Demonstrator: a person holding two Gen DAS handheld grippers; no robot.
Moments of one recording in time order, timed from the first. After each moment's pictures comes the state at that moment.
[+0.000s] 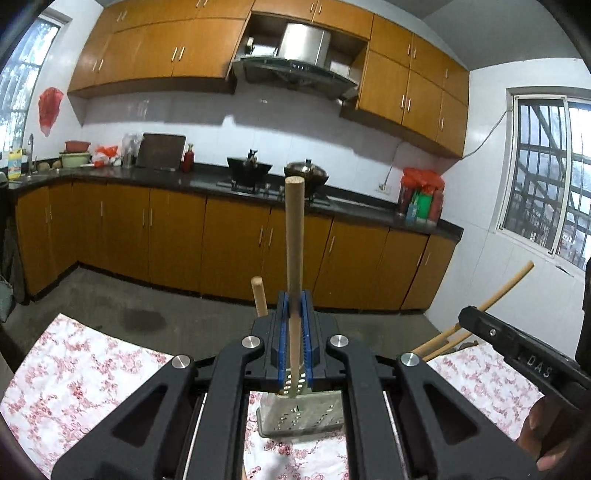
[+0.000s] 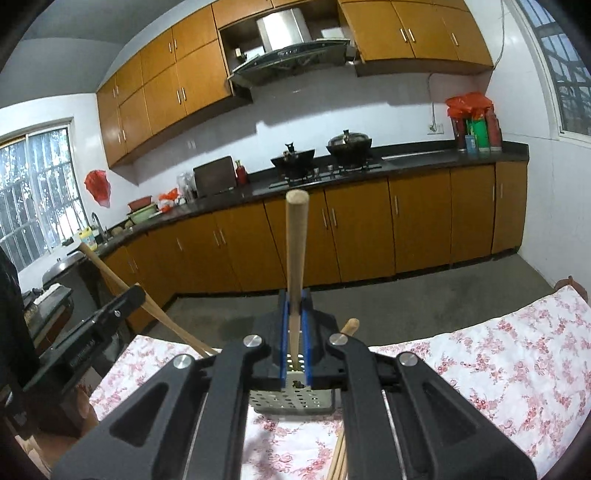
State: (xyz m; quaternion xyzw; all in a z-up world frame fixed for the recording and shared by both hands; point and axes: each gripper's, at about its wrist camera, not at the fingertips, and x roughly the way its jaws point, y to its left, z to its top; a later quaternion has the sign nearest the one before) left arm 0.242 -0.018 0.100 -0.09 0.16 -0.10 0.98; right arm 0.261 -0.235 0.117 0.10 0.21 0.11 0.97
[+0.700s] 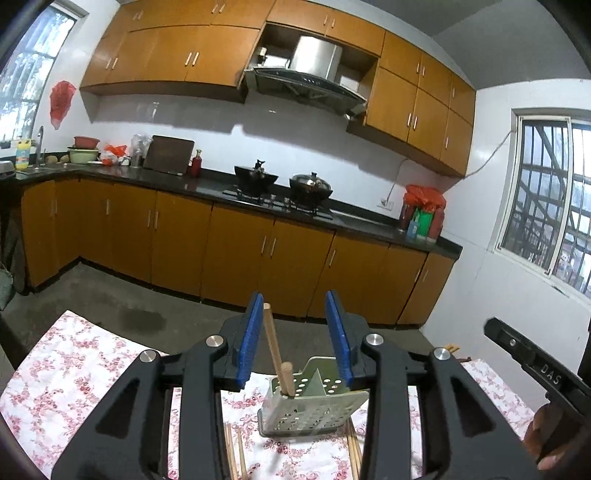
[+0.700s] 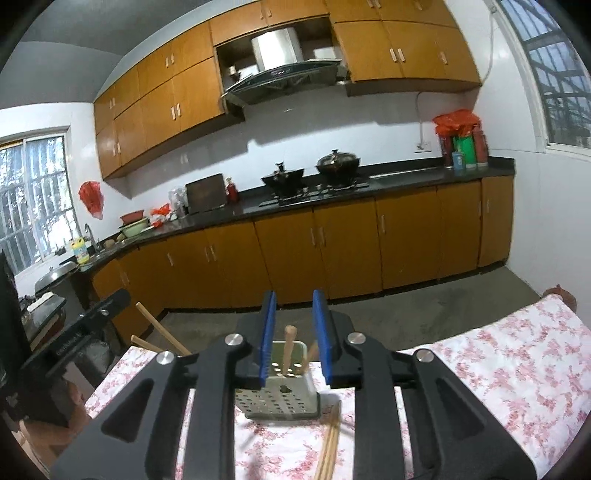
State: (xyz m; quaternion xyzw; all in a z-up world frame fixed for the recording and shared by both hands) left arm 0.210 0.008 0.122 -0.12 0.14 -0.09 0.98; right arm 0.213 -0.264 0.132 0.10 0.16 0.07 0.98
